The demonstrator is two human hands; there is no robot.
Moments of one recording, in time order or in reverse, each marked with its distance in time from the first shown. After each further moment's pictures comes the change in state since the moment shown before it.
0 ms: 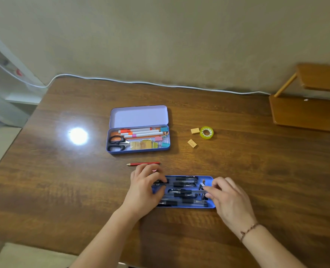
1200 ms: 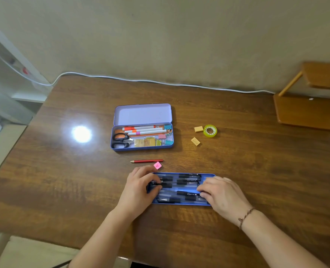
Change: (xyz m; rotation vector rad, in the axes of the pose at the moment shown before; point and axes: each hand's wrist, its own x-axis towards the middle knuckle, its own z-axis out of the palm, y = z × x) left_hand -0.015 -0.016 -0.009 0.022 0.005 -0.041; right_hand 0.023 -0.005 0.005 0.036 -0.286 -0.099
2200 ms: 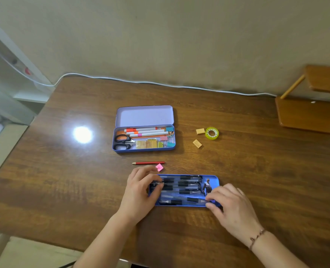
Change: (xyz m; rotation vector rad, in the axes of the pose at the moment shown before) left_hand -0.003 0.008 -0.003 -0.081 0.139 0.039; right_hand -0.033 -0.004 0.004 0.027 0.169 0.095
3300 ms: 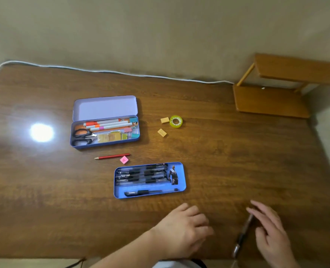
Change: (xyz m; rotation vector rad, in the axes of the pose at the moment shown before) left_hand -0.044 0.128 0.094 0.039 -0.620 0.758; right_hand -0.166 0.092 -0.029 0.094 0.217 0.468
